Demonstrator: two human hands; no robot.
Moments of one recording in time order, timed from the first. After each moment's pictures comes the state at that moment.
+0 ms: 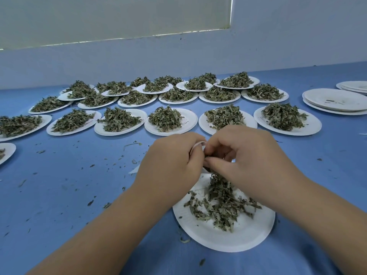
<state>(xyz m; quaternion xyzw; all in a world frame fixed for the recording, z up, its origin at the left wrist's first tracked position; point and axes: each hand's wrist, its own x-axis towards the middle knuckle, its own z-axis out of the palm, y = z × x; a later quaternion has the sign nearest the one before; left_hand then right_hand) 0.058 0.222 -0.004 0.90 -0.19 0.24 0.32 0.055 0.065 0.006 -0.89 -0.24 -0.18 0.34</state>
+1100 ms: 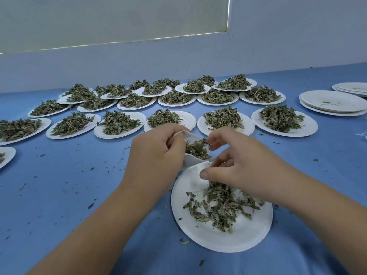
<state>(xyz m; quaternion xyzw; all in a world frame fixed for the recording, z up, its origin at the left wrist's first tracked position) 0.064 0.236 0.001 0.85 -0.13 0.28 0.42 0.062 0.059 0.004 -0.90 -0.18 -0.01 0.40</state>
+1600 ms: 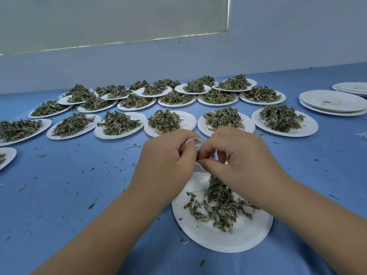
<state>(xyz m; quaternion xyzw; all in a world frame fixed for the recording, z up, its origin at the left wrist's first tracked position) 0.059 0.227 -0.003 0.86 -0.17 0.27 0.39 0.061 0.070 0.001 -0.88 -0.27 -0.20 0.35</state>
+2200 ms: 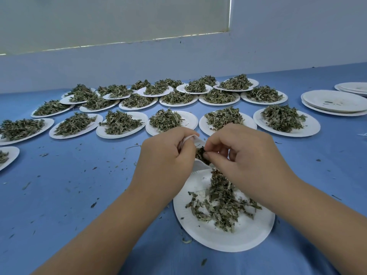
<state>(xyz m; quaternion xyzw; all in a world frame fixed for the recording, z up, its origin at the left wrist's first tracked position) 0.060 0.228 -0.003 0.85 -0.15 0.28 0.42 0.064 0.064 -0.002 -0.87 -0.27 -0.26 0.32</state>
